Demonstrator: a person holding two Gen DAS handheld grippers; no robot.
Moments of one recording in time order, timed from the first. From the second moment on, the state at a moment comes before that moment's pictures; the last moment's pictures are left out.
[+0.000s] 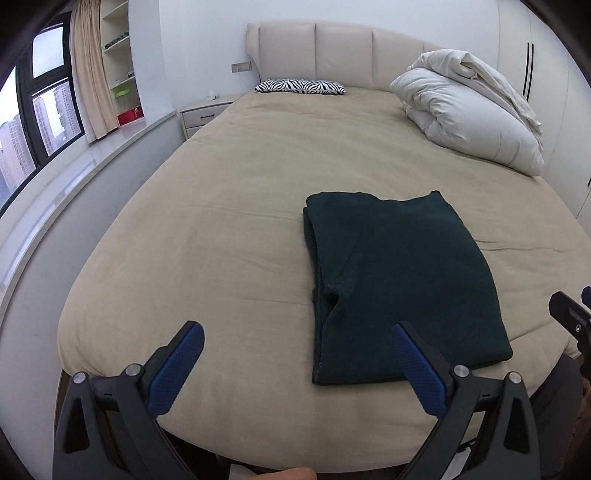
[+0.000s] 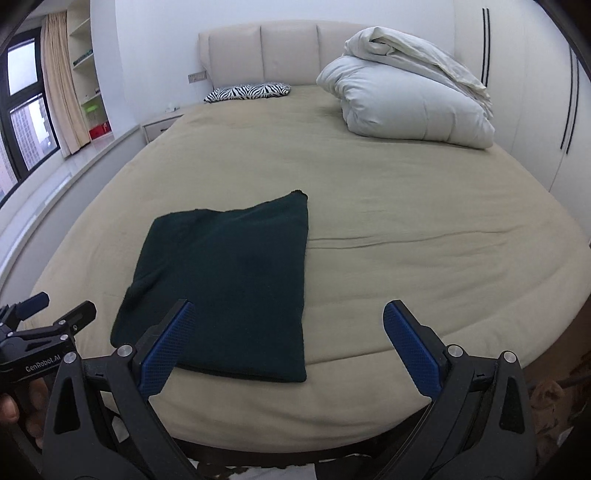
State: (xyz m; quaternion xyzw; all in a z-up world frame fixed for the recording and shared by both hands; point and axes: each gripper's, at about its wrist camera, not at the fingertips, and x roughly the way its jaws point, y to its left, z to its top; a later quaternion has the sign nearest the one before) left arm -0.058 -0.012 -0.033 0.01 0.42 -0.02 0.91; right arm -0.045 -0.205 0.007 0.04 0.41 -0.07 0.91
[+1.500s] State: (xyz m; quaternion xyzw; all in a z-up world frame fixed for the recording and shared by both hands) left arm -0.056 -0.012 -0.041 0.02 0.43 -0.01 0.90; right arm -0.030 -0.205 -0.024 0.05 0.44 -0.06 0.89
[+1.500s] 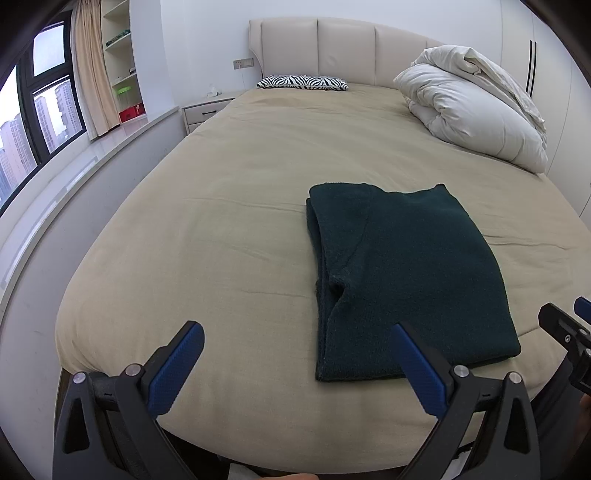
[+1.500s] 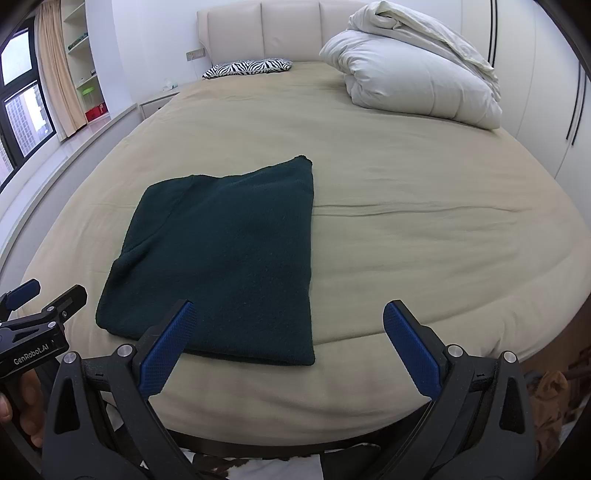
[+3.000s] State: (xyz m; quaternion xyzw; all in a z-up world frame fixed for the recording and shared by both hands) left arm -0.057 -0.010 -0.042 0.02 0.43 -0.02 0.90; right arm -0.032 -0.201 -0.033 0.05 0.45 -0.05 0.89
